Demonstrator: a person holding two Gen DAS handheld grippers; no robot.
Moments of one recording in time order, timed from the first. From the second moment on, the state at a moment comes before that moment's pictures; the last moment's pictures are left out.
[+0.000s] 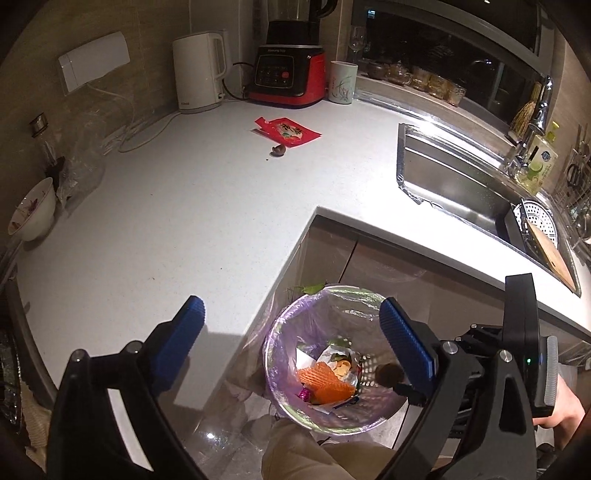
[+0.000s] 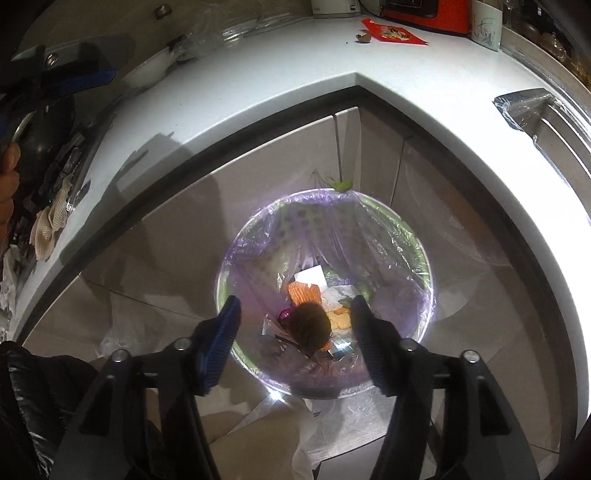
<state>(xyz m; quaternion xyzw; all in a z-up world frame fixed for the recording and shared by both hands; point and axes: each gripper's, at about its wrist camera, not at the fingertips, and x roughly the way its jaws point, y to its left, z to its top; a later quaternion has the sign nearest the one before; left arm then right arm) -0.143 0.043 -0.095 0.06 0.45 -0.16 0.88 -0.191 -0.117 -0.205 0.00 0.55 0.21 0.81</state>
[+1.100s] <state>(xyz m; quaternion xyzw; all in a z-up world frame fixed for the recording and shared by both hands) 0.133 -0.030 -0.178 0.07 0.49 -0.26 0.83 -0.119 -0.174 -0.171 0.12 0.56 0.02 0.82</state>
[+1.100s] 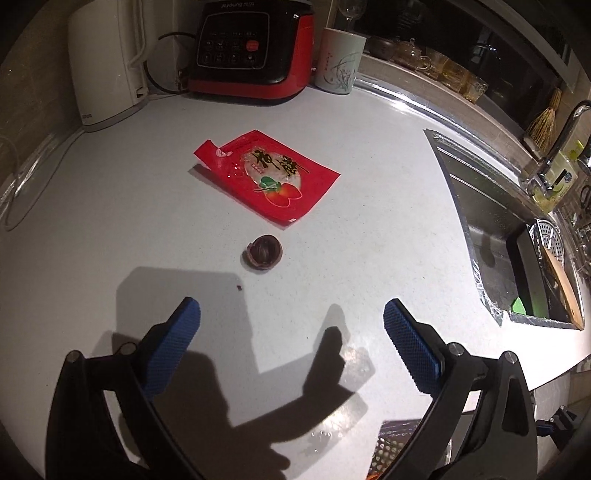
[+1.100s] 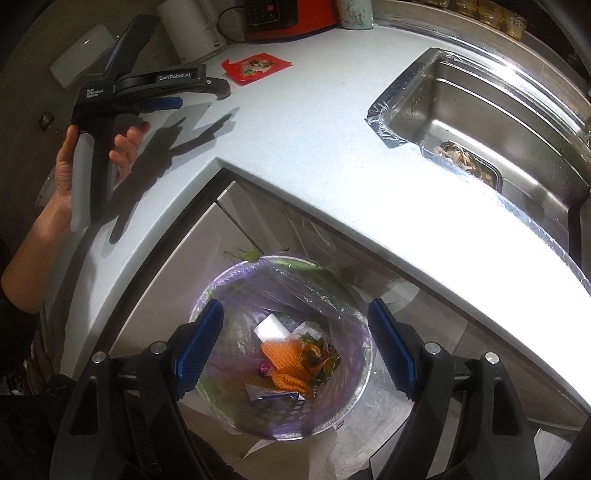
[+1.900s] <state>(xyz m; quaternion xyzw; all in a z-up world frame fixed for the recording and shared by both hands) 0.174 -0.048 -0.194 0.07 0.48 -0.30 0.82 -0.082 -0.163 -0.172 0.13 0.58 0.00 0.81</state>
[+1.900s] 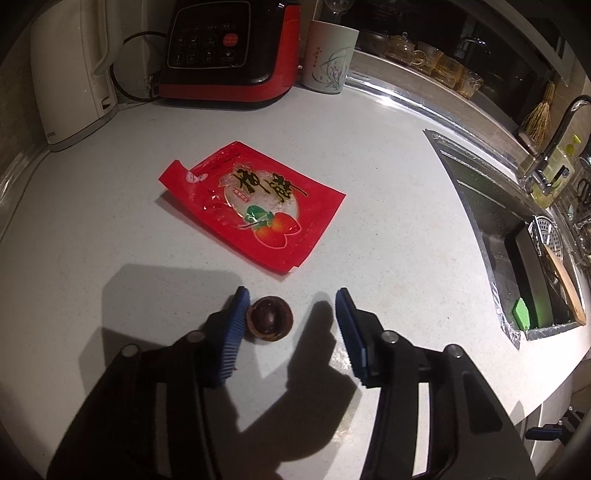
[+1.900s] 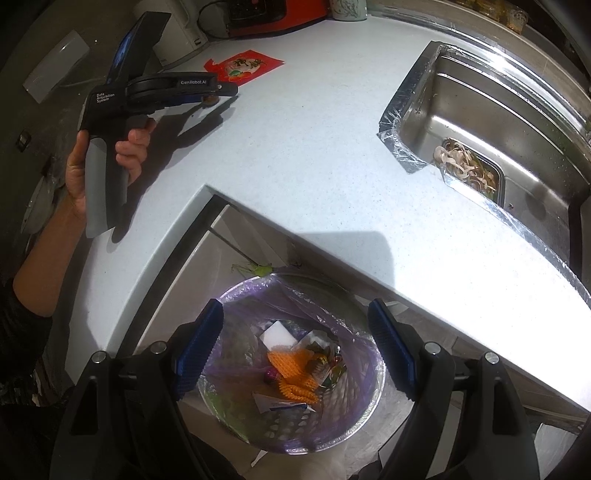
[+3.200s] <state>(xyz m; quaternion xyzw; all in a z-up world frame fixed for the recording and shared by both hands) 0.154 0.009 -0.154 0.07 0.45 -0.30 0.84 -0.020 -0.142 -0.166 0.10 0.55 0.04 0.83</state>
